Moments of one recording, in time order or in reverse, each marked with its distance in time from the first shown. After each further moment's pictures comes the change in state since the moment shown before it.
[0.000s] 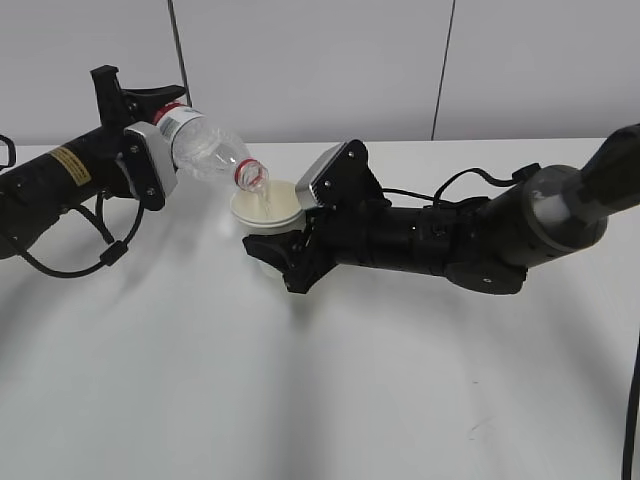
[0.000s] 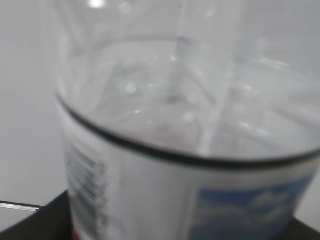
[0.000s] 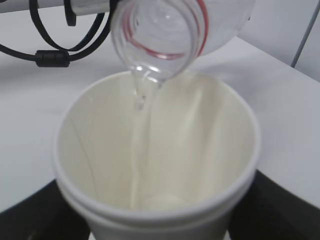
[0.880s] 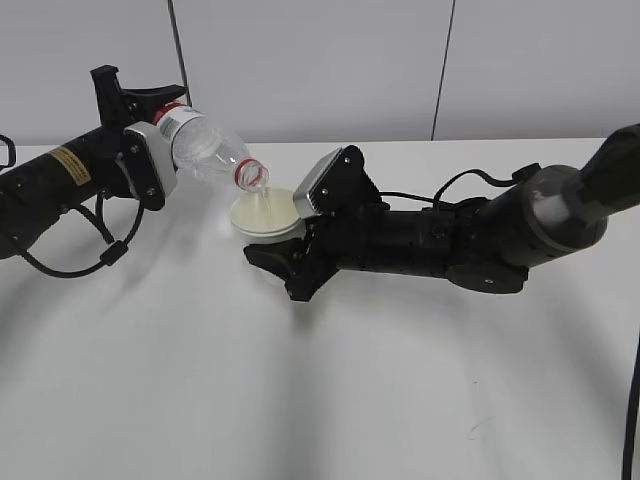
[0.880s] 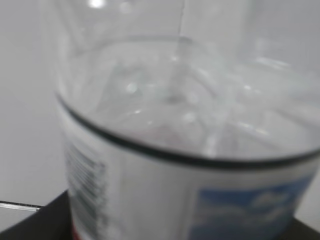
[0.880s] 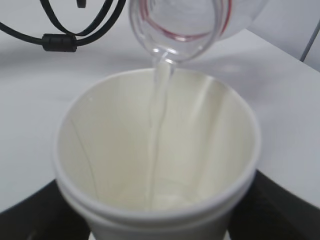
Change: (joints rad) left arm 0.000 0.000 0.000 0.000 0.000 0.001; right arm 0.000 0.000 0.000 -0.042 0.021 0.000
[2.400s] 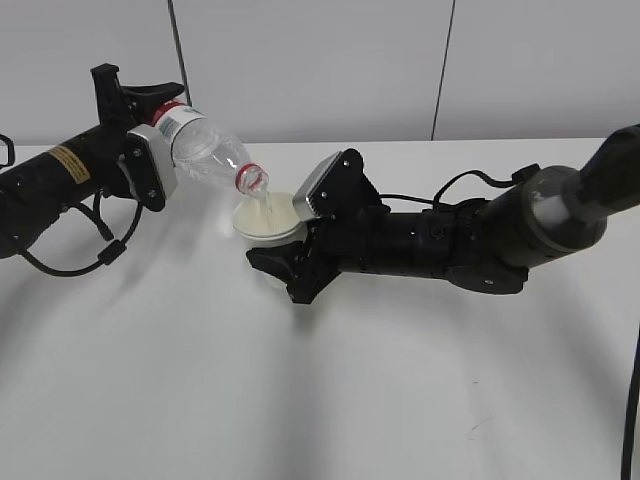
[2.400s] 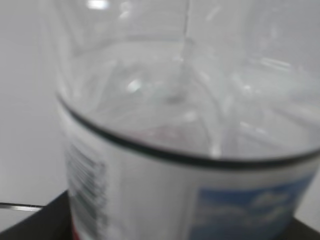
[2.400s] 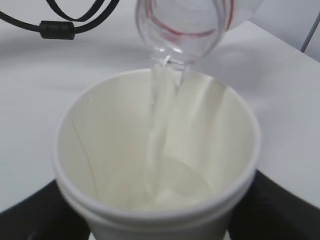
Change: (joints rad) left arm 0.000 0.000 -0.002 -0.019 -0.002 0.071; right arm 0.000 0.002 0.000 -0.007 0.024 0.002
